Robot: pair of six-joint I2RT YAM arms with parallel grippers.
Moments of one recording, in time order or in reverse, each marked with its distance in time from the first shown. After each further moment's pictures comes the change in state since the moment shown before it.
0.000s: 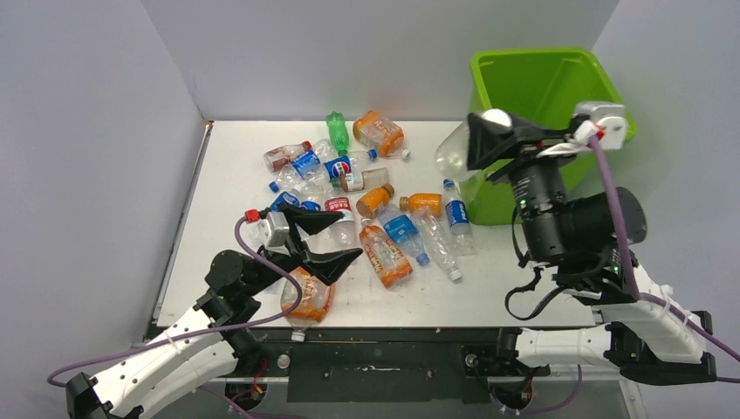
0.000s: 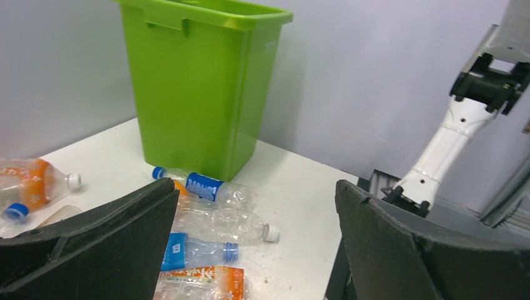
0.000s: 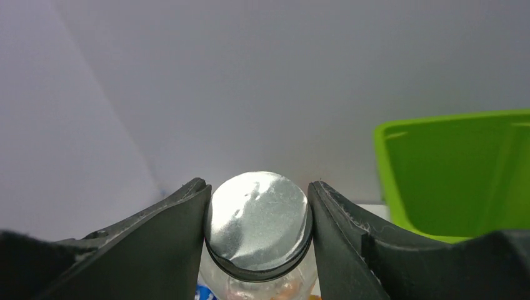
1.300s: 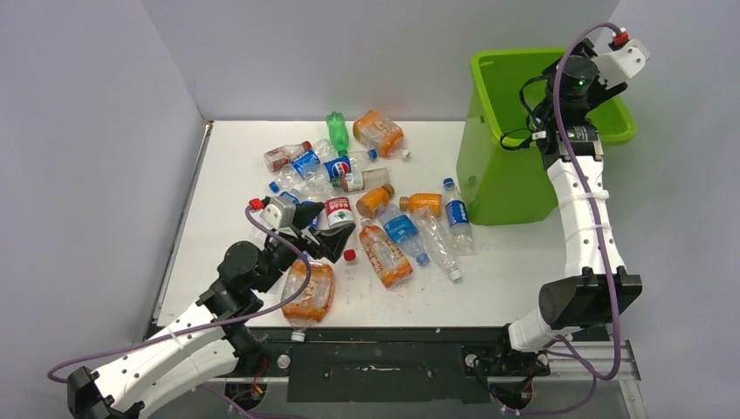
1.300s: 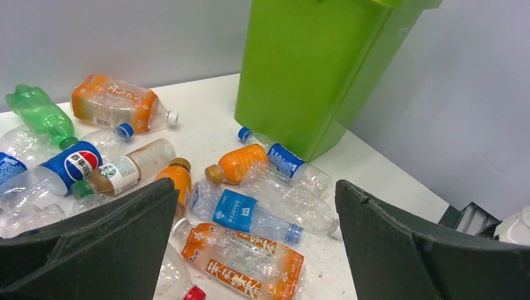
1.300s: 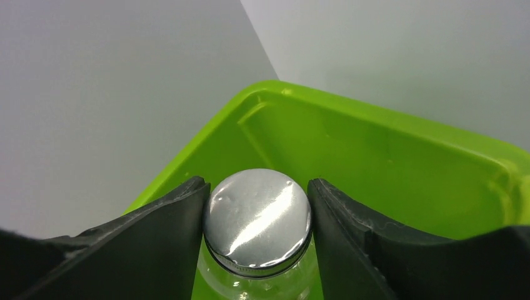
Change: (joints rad) left arm -0.010 0.035 0.023 -0.153 -0.381 0.019; right arm -1.206 0.513 0.193 -0.071 -0.133 0.531
